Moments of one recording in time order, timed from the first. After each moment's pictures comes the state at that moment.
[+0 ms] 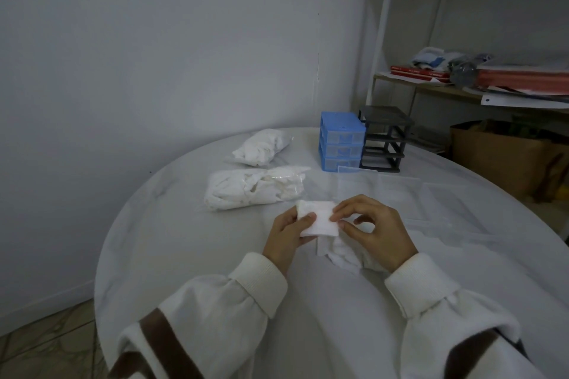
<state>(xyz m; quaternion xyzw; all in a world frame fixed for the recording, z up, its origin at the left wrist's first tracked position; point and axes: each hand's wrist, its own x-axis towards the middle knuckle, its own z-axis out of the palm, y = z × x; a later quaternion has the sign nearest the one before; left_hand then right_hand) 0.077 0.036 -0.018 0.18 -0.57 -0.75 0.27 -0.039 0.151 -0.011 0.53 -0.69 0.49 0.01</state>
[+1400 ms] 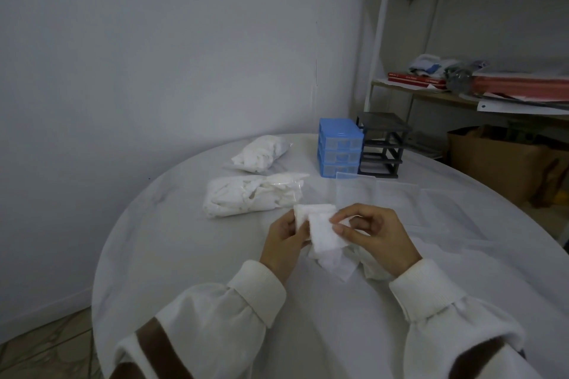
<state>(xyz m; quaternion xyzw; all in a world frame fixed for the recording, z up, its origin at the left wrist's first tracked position) 0.077 0.035 -0.021 0.16 -0.63 -0.69 0.32 -0.029 0.157 0.003 0.48 -0.61 0.61 -0.14</state>
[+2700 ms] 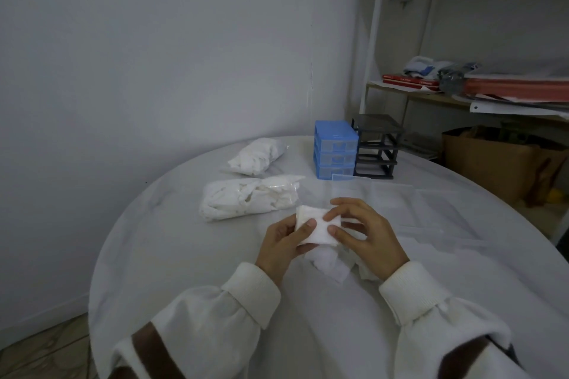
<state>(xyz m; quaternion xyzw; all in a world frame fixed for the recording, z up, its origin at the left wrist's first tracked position) 0.082 0.041 -0.014 0.15 -0.57 -0.76 0.28 -0.032 0.153 -0.008 0.51 -0.67 0.55 -0.04</state>
